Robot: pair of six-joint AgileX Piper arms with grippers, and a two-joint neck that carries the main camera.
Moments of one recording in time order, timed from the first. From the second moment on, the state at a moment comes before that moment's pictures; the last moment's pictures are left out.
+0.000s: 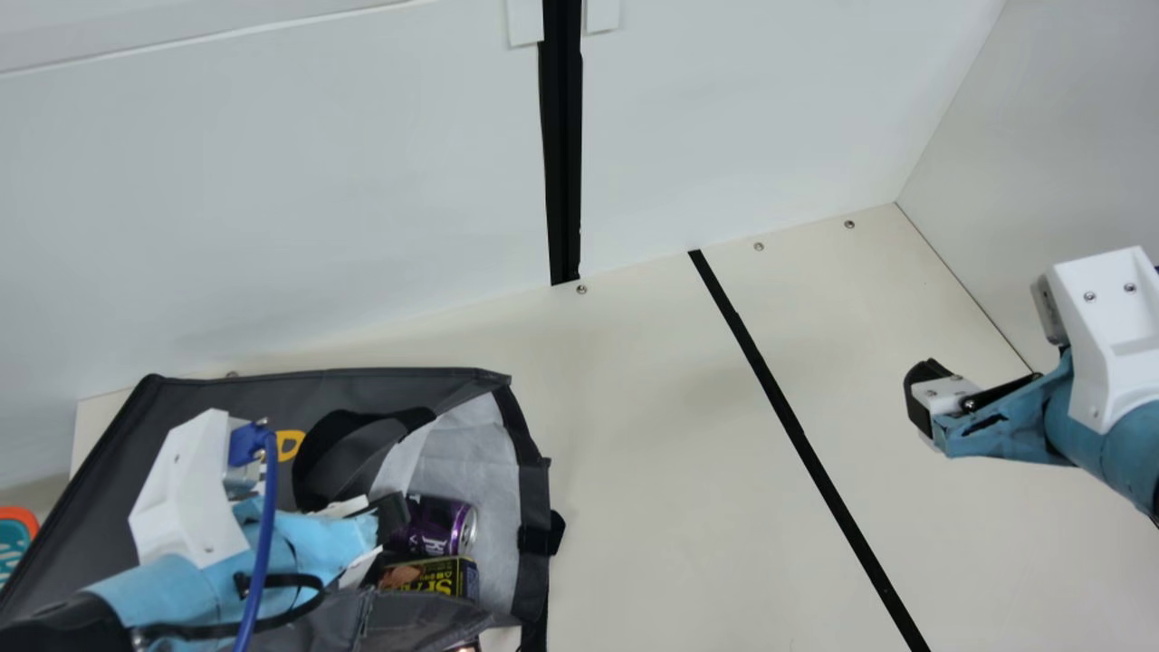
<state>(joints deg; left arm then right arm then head) -29.3 80.0 -66.6 -31.9 42.3 -7.5 -36.0 56.0 -66.8 9.4 54.4 -30.6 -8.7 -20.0</state>
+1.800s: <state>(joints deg) -29.3 80.0 -66.6 -31.9 42.3 -7.5 -16.7 56.7 -77.1 -12.2 69.9 -1.1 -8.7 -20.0</state>
